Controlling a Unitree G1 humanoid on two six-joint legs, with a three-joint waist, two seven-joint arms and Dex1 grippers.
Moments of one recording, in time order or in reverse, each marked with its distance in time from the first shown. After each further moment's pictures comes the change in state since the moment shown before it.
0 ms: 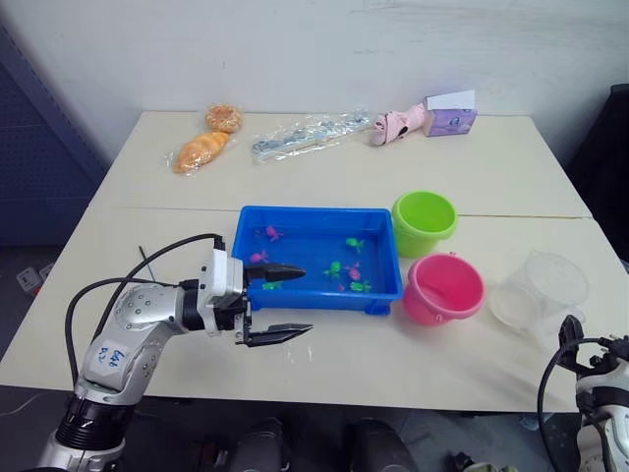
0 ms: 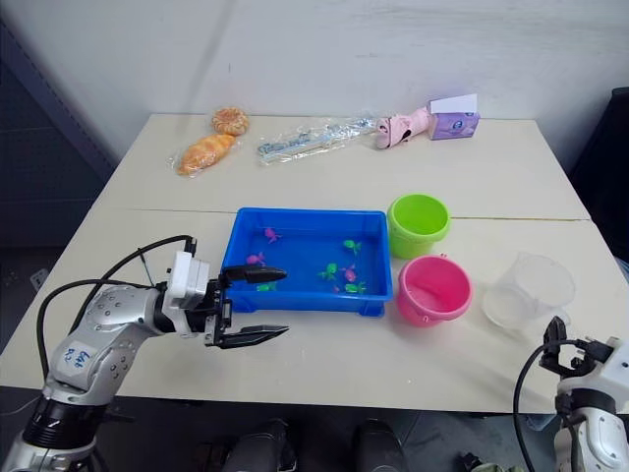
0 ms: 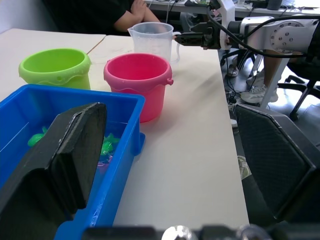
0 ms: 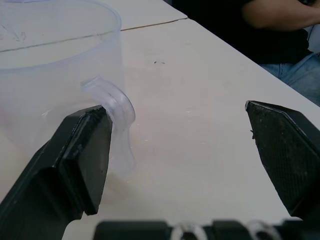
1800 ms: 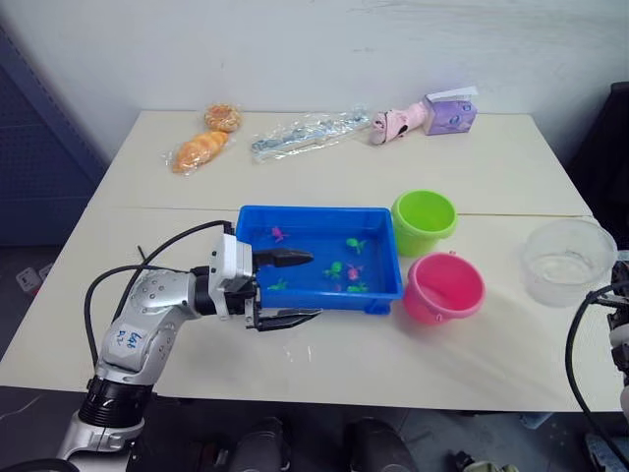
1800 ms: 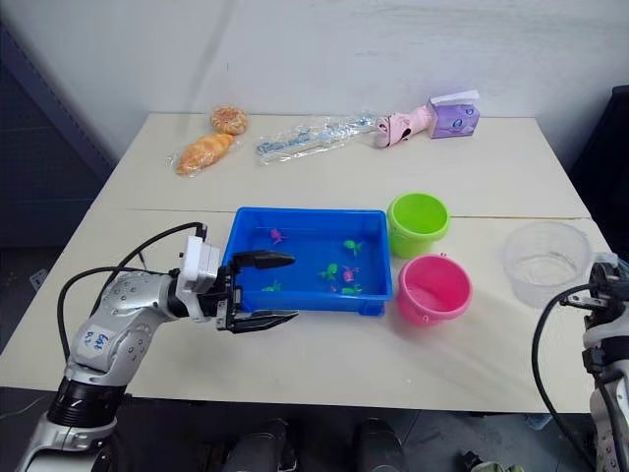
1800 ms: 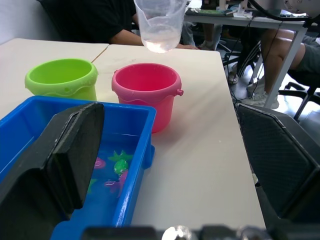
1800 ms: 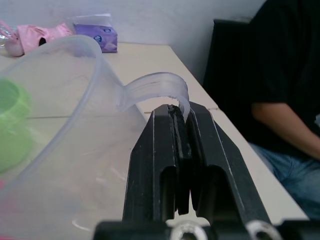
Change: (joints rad) left arm -0.106 -0.083 -0.027 0.112 0.030 -0.001 -0.026; right arm -0.014 -0.261 -0.006 -0.494 0.000 0.322 -0.065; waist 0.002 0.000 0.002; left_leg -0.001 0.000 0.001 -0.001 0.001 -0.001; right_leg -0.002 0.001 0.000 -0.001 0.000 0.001
